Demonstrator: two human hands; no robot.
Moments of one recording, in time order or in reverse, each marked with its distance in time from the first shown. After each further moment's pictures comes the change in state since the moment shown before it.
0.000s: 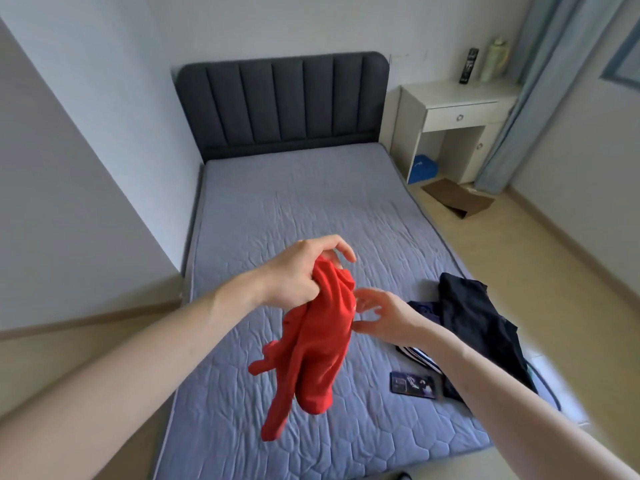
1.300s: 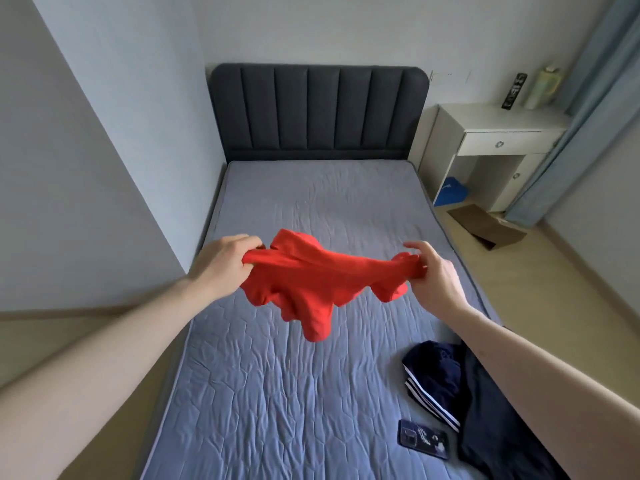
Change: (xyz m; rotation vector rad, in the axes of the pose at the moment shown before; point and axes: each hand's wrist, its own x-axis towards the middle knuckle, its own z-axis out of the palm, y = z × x) left_hand 0.016 -0.184 -0.120 0.653 0.542 -0.179; right_hand 0.156 0.020 -0.081 -0.229 0.474 -0.008
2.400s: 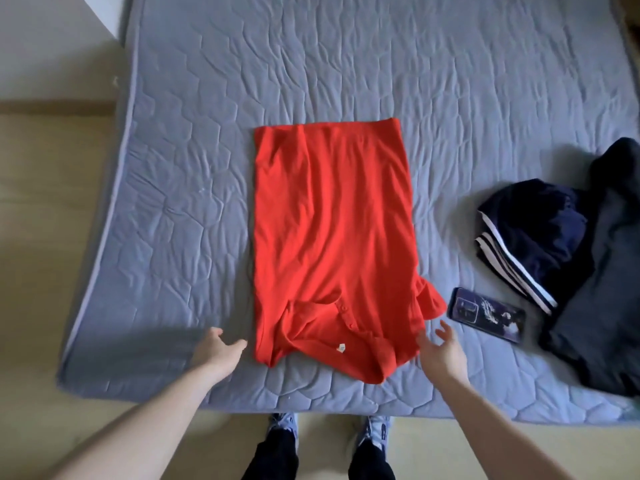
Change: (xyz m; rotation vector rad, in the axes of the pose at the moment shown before) left_hand -0.403 -0.085 0.557 -0.274 -0.705 -1.357; right_hand -0.314 0.359 0.407 0.006 -0.352 1.002
